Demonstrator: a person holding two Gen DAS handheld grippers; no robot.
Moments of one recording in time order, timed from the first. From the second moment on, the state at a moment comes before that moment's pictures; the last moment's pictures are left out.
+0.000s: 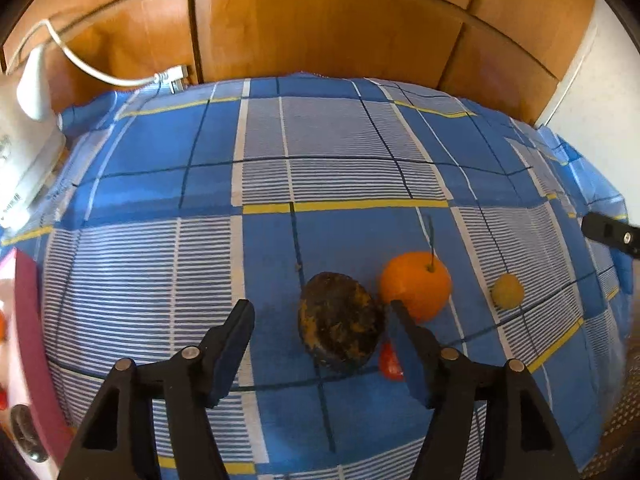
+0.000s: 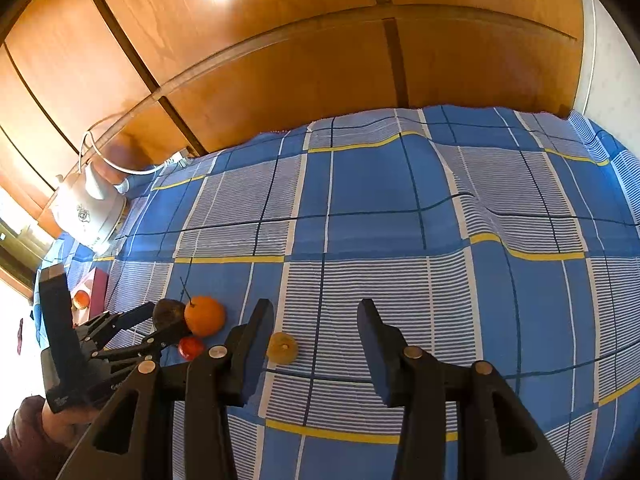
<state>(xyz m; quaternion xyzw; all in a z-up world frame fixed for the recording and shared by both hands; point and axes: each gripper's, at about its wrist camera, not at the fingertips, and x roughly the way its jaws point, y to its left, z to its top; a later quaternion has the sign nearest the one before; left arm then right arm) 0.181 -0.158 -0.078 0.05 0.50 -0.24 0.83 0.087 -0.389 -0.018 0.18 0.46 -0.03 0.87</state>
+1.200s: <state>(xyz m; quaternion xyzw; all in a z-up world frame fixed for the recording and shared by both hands) 0.065 -0.108 -0.064 0.07 0.46 -0.23 0.85 0.087 -0.384 -0.021 0.15 0.47 -0.04 0.87</state>
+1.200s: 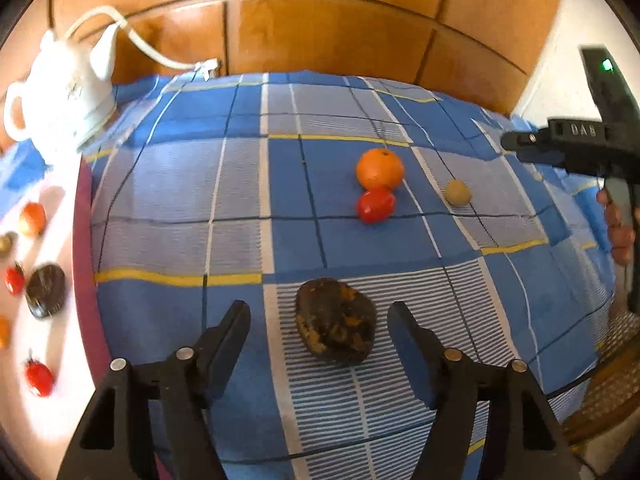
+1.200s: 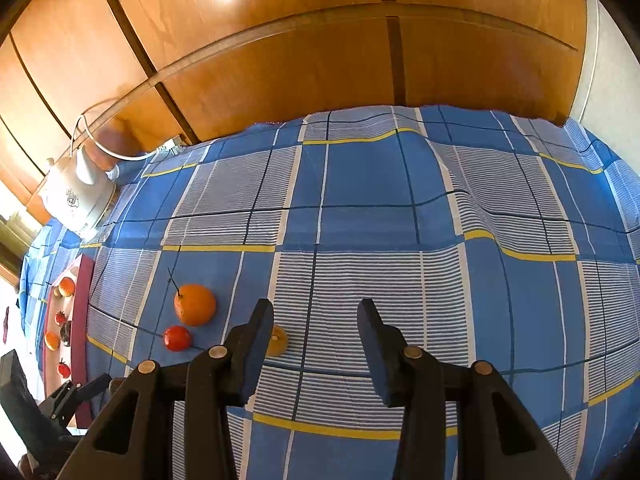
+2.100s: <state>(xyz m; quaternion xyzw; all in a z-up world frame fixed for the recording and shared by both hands) 0.057 -0.110 -0.086 0.07 0.44 -0.23 0.87 0.097 -0.368 -0.043 0.16 0.52 0.00 0.84</state>
